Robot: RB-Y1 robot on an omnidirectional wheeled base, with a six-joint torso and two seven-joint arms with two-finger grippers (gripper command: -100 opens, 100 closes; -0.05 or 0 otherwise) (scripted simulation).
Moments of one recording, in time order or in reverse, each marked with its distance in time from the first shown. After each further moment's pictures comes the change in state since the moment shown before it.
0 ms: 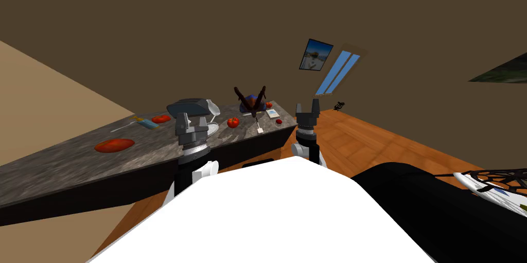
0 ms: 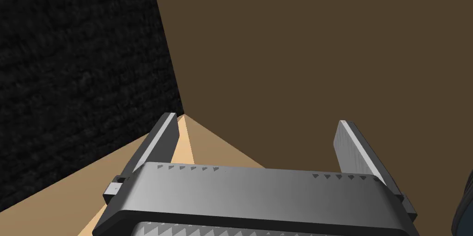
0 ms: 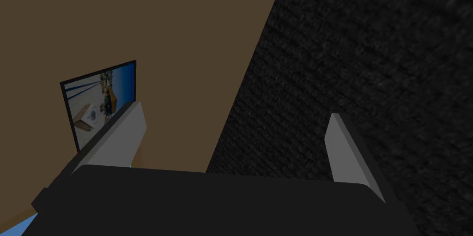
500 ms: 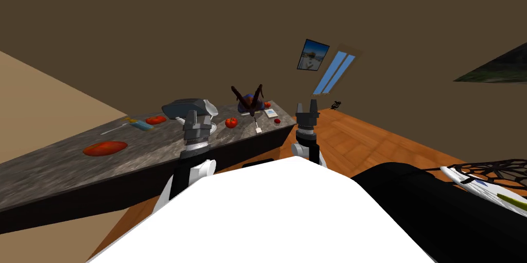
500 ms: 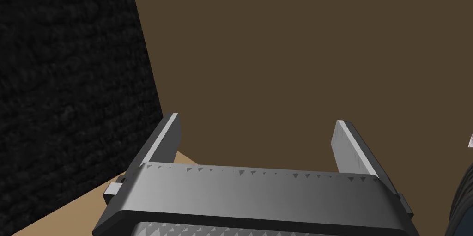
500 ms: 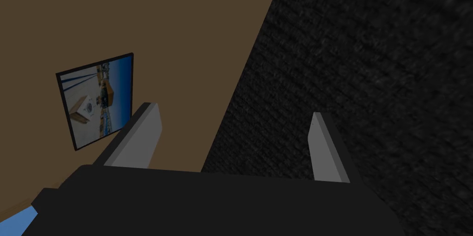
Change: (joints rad) left arm -0.046 0.122 -0.004 0.010 0.041 0.092 -0.020; right arm 0.000 0.000 0.000 0.000 0.000 0.000 0.000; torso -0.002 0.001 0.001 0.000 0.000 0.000
